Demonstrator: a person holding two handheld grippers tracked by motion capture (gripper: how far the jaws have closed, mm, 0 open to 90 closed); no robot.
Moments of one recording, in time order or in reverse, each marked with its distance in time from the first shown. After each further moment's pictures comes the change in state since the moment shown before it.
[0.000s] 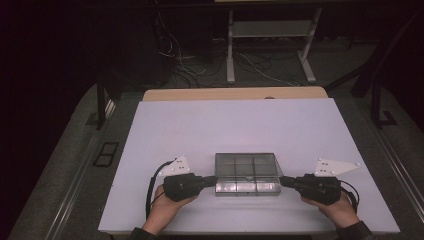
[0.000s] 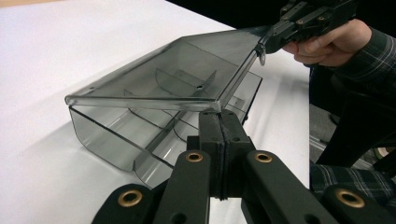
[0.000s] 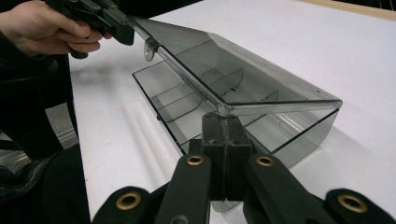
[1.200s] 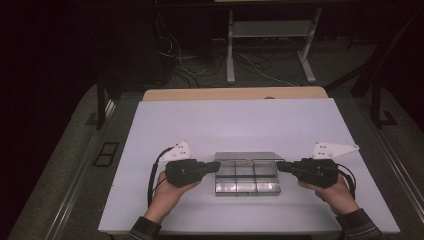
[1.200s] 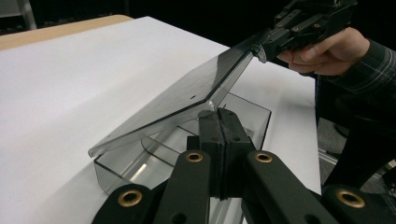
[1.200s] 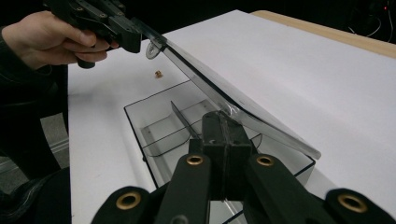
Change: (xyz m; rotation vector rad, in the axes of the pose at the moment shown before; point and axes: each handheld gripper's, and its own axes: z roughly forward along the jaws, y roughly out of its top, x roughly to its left) left arm 0.012 0.032 0.003 -0.043 0.006 0.027; right arm -0.017 0.036 0.005 -0.030 0.019 -0.026
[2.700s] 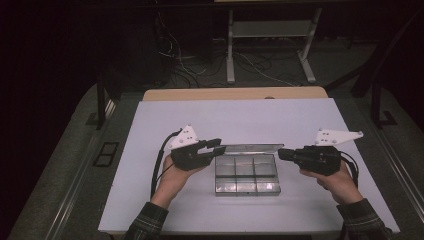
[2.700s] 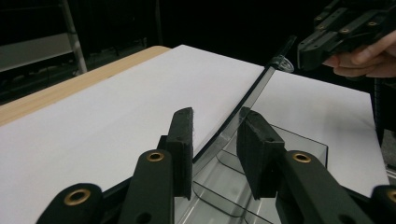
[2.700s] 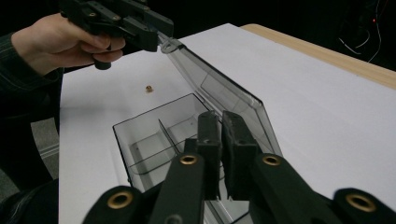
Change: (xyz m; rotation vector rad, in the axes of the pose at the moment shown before) left arm 0.015 0.030 0.017 -0.057 0.135 0.111; right arm -0.013 0.026 -0.007 -0.015 -0.015 -0.021
